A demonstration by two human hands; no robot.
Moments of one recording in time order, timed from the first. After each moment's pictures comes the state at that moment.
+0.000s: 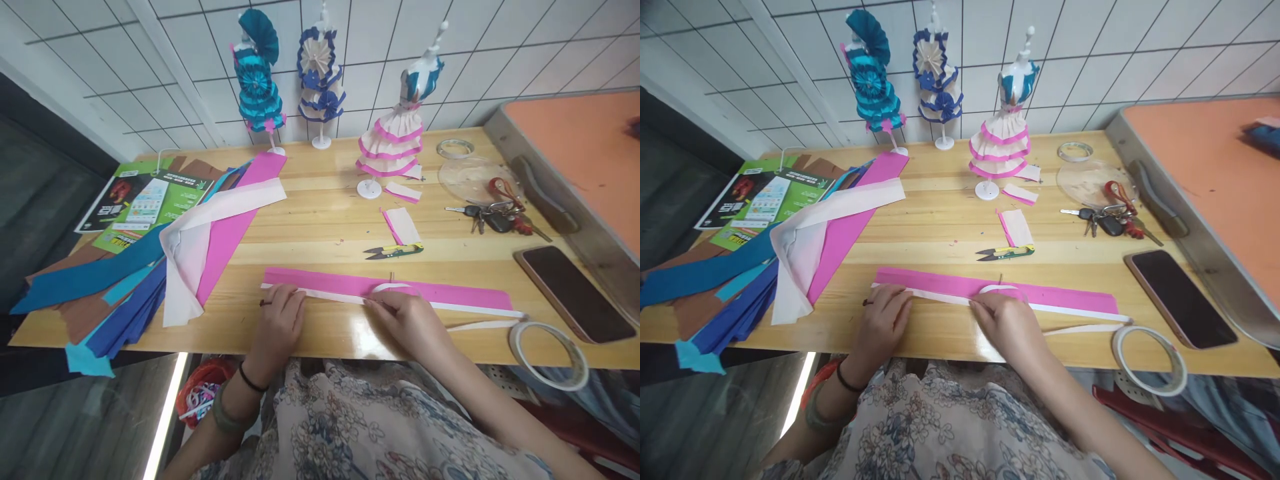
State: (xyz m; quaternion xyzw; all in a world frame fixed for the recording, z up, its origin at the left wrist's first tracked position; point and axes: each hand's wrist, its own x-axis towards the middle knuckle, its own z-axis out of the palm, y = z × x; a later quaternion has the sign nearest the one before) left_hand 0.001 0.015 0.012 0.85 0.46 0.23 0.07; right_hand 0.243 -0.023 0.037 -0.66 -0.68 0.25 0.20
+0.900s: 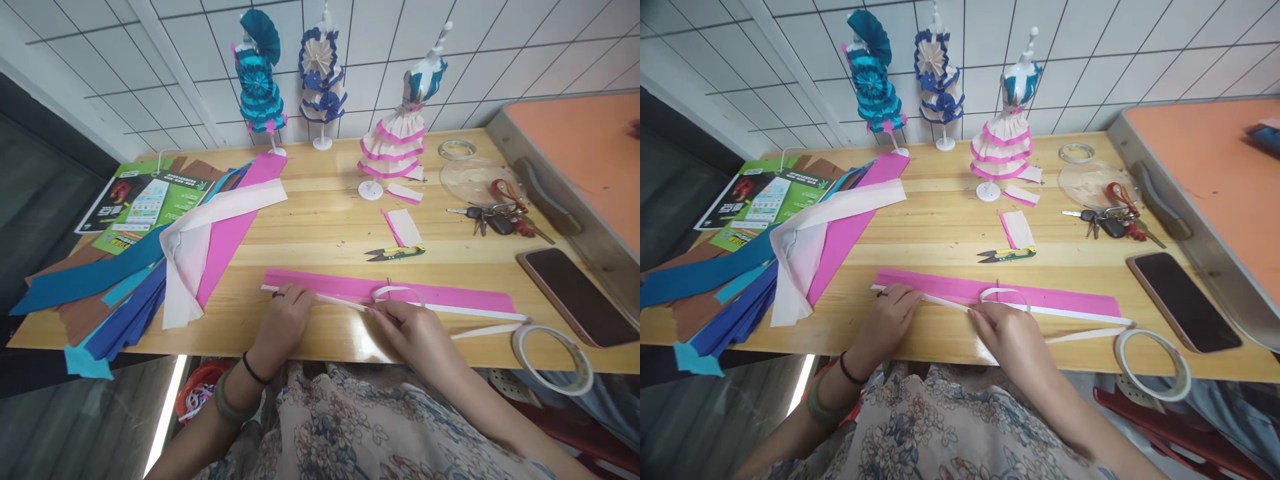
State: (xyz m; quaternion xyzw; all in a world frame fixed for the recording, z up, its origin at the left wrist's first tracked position) left_hand 0.009 0.029 0.017 0.89 0.42 0.12 0.11; right_hand 0.237 -0.034 0.049 -0.67 -0.68 0.23 0.17
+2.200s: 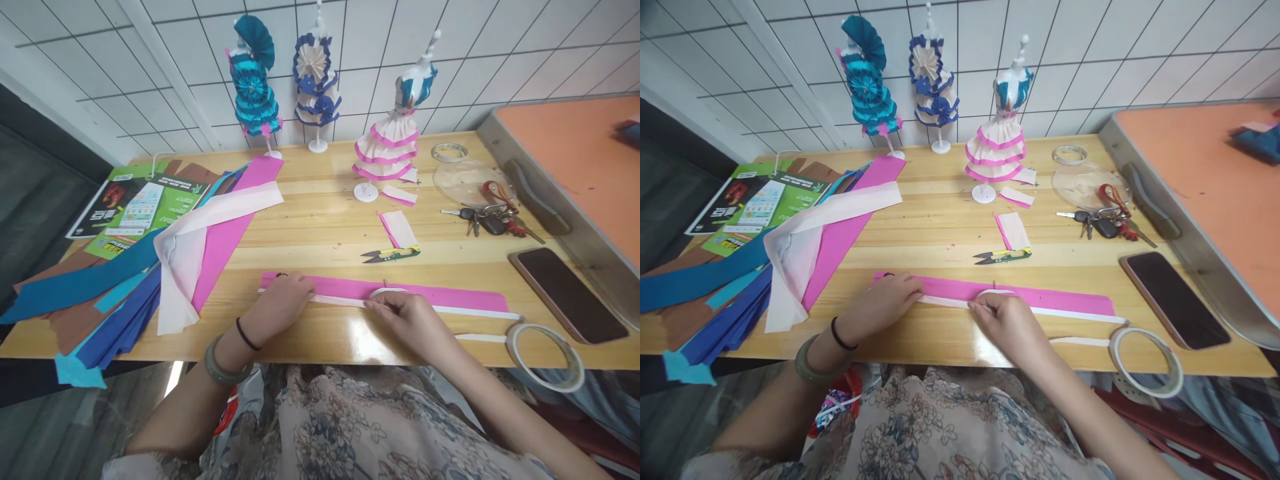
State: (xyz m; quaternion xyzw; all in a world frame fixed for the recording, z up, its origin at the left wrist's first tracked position) left_hand 0.025 0.074 0.058 0.90 0.37 -0.12 0.17; right_hand 0.246 -0.016 0.047 -0.68 -0.62 0.35 0.19
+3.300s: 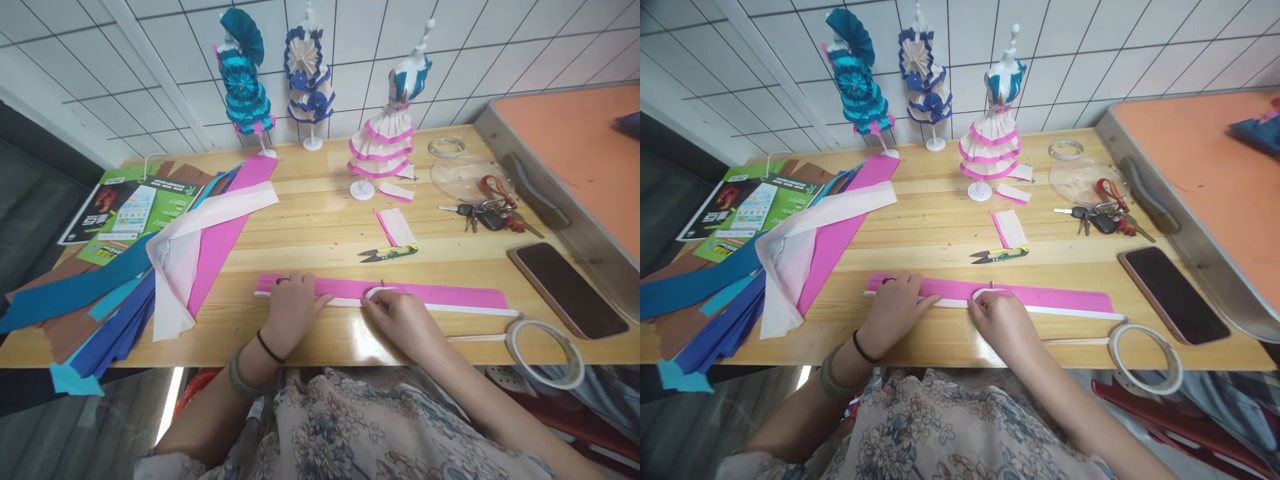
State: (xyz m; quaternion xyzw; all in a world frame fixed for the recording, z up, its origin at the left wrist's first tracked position) left_hand 0.053 0.054 0.038 0.84 0.52 -0.08 0.08; right_hand 0.240 -0.012 0.037 -0.72 -0.63 0.26 0.13
